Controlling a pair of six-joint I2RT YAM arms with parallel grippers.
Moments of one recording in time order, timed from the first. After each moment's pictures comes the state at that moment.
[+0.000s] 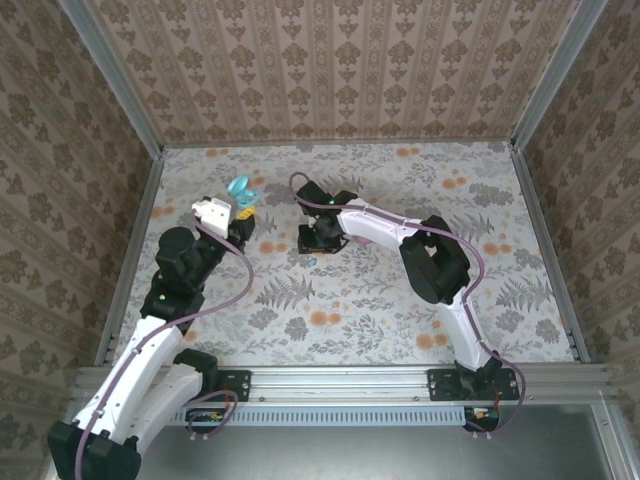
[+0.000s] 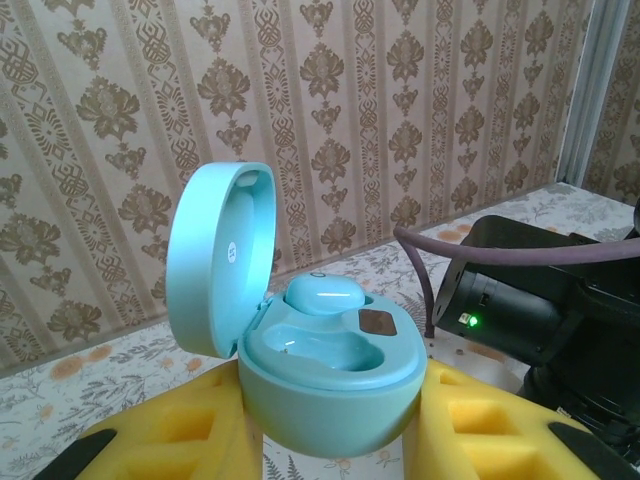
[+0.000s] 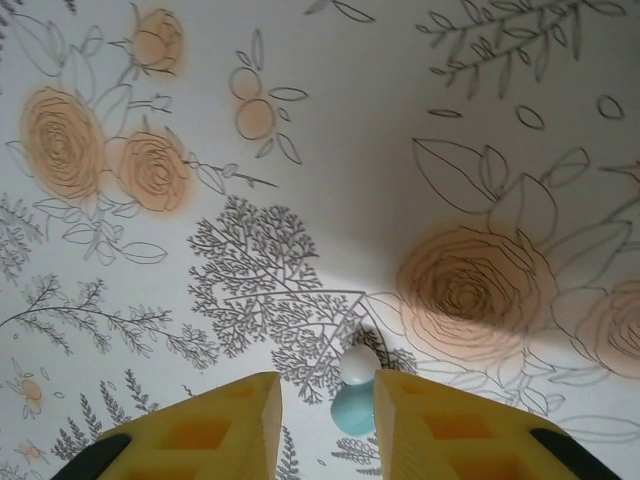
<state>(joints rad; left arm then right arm) -0.36 0.73 0.61 0.06 0.16 0.09 0.71 2.21 1.78 -0.79 -0.16 0.63</state>
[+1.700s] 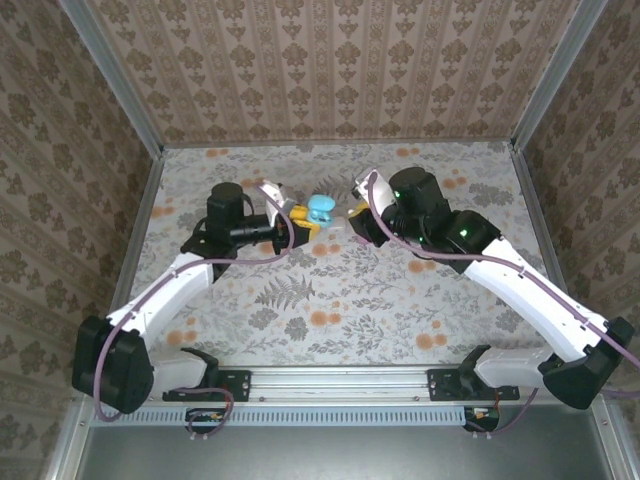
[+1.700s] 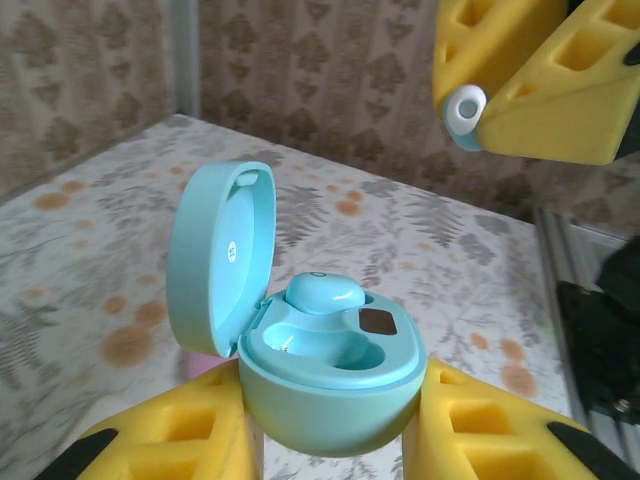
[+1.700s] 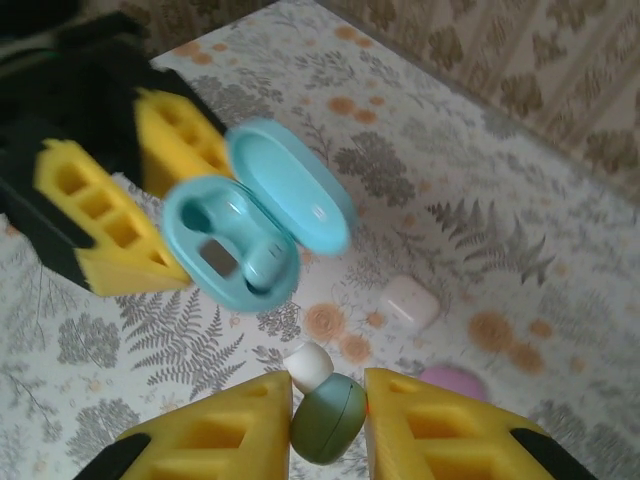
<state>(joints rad) -0.47 1.25 0.85 0.08 0.91 0.08 0.69 1.24 1.33 -0.65 -0.04 -0.14</state>
